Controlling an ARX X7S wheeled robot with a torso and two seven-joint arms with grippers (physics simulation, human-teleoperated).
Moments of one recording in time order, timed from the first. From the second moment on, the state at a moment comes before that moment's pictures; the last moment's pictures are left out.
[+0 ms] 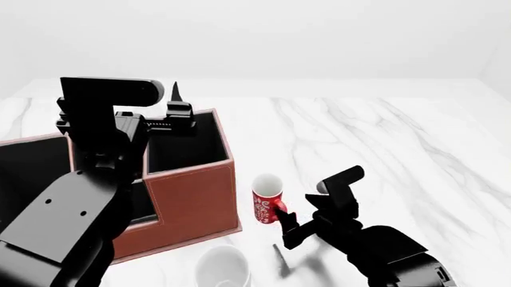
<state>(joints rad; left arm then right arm) -0.68 -0.26 0.10 0.51 -0.40 -0.94 -0.29 0.53 0.35 -0.37 0.16 0.49 0.64 -0.29</state>
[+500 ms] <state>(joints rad) -0.68 -0.27 0.11 0.51 -0.41 -0.94 -0.30 0.21 0.48 0.12 -0.54 0.86 0.61 -0.10</state>
